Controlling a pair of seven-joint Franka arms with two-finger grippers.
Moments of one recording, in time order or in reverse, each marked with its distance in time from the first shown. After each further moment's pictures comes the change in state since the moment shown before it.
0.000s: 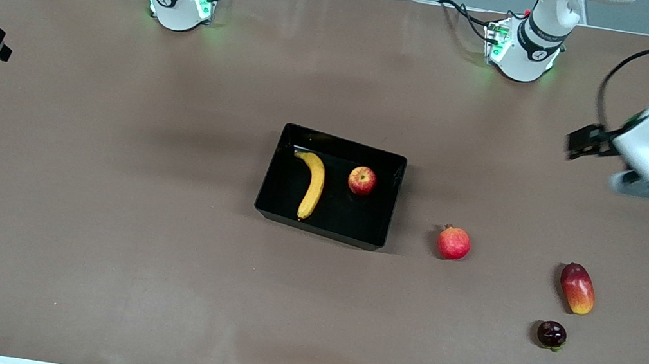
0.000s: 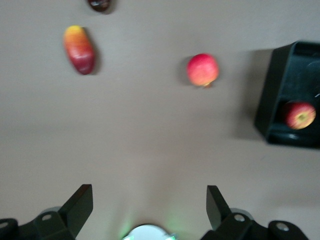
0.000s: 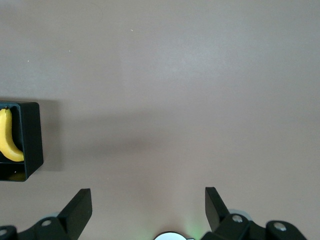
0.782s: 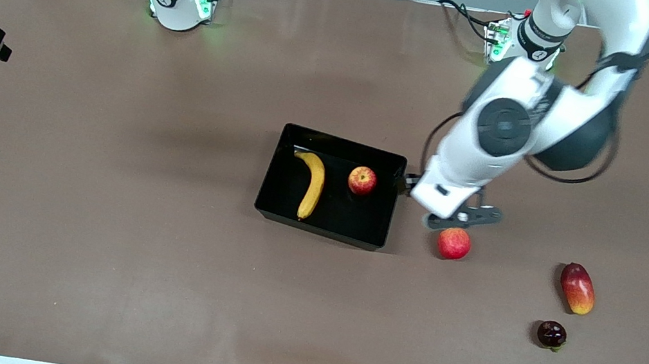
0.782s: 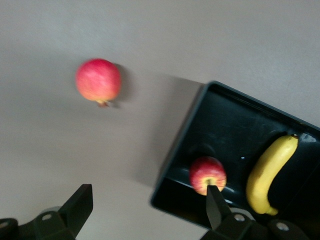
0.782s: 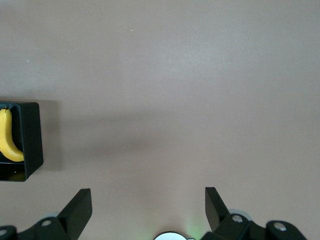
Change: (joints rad) left arm -0.312 0.297 -0.009 -0.002 -0.024 0.348 -0.615; right arm 0.000 0.000 -0.001 0.000 0.000 0.000 0.000
